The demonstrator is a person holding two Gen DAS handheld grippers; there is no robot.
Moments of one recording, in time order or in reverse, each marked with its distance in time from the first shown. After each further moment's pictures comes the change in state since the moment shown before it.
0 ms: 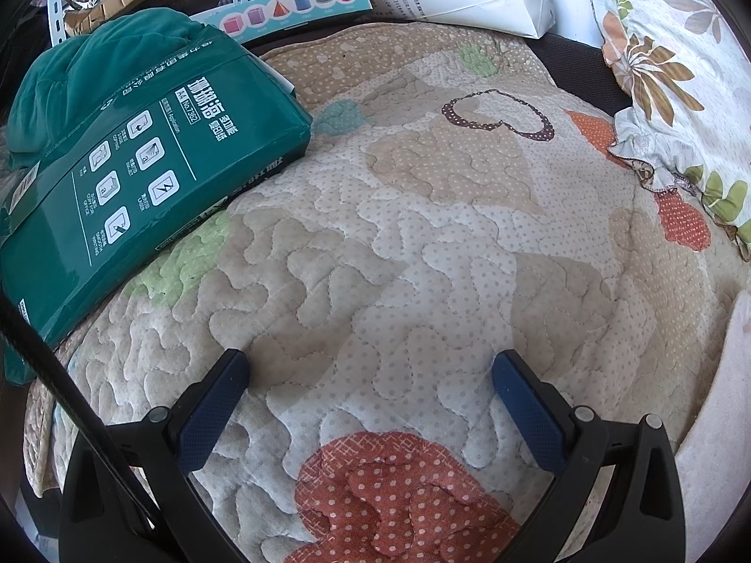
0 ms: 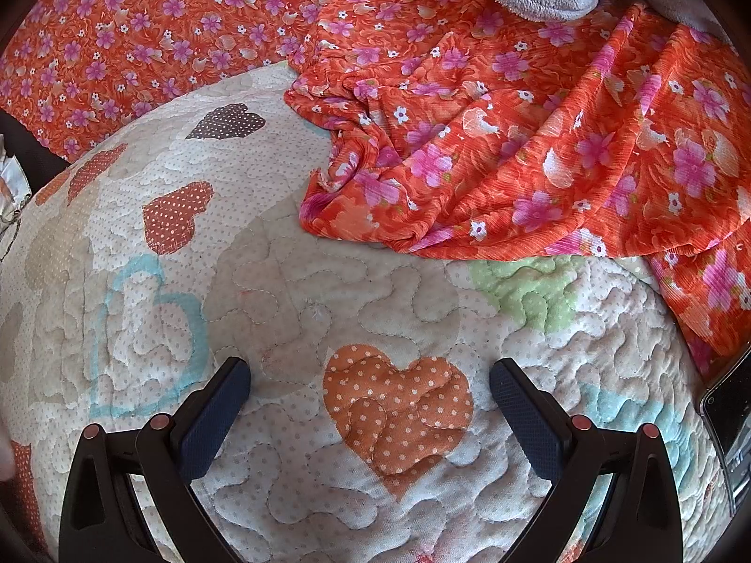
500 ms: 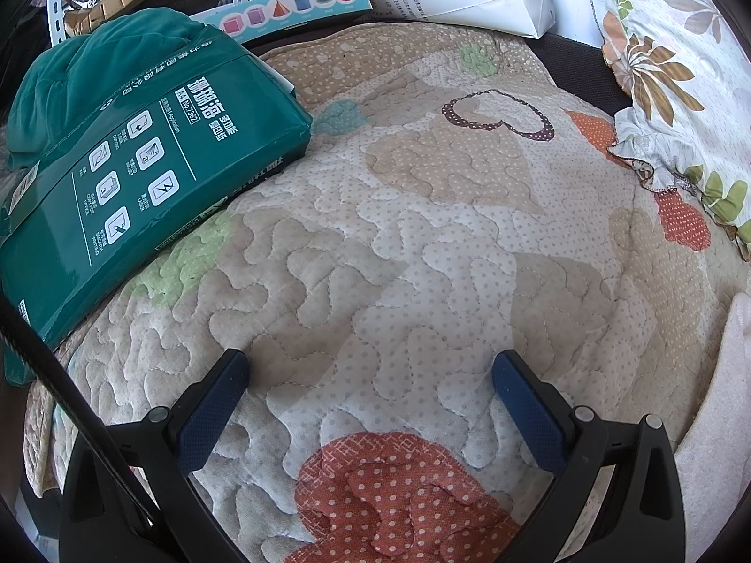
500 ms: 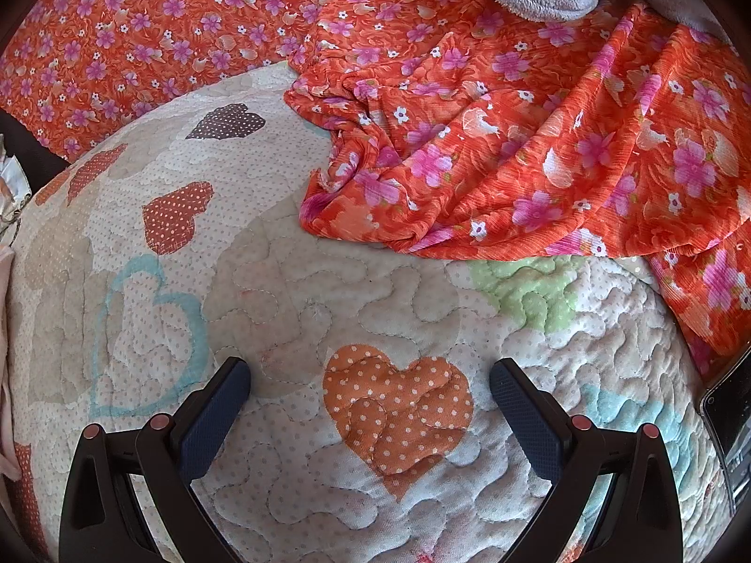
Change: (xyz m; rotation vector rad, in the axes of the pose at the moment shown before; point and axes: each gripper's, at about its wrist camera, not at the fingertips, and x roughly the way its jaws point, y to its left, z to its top) left arm 0.000 -0.001 -0.002 0.000 0.001 0.000; right arm 0.000 0.000 0.000 0.000 0.000 0.000
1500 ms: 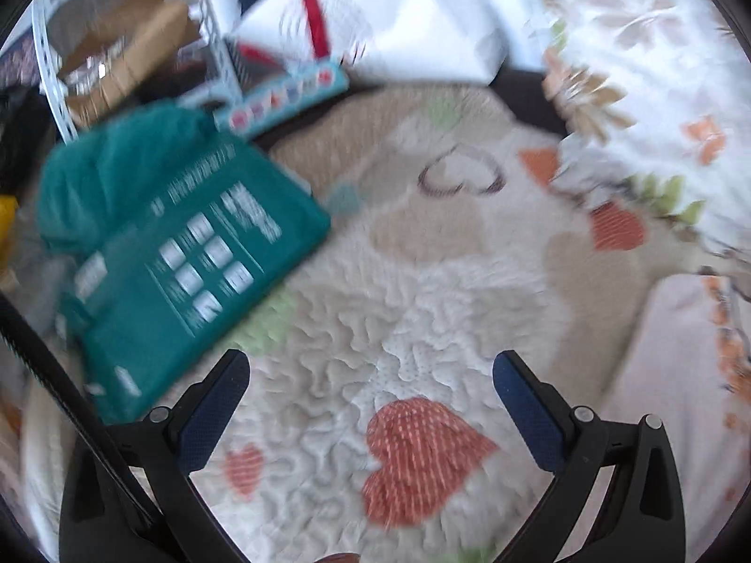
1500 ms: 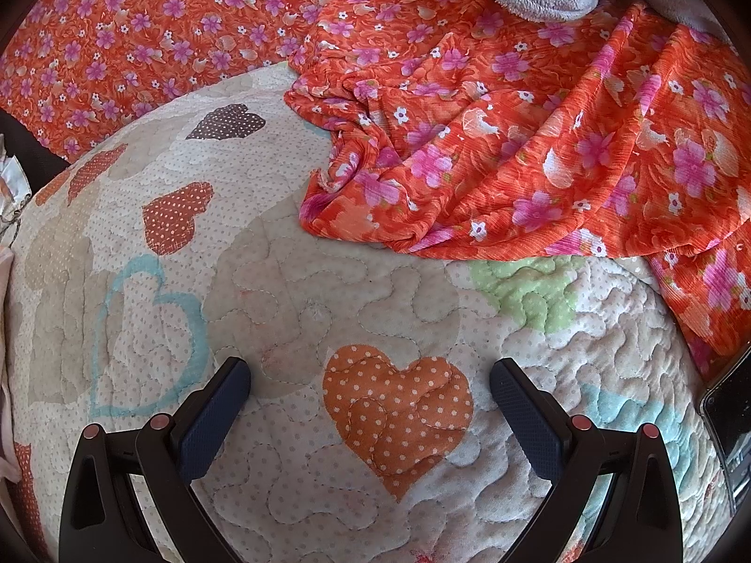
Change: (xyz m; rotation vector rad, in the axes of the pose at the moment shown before) left arm -0.124 0.005 0.019 0.174 -0.100 0.005; right arm 0.007 0.001 -0.006 0.000 -0.004 -0.002
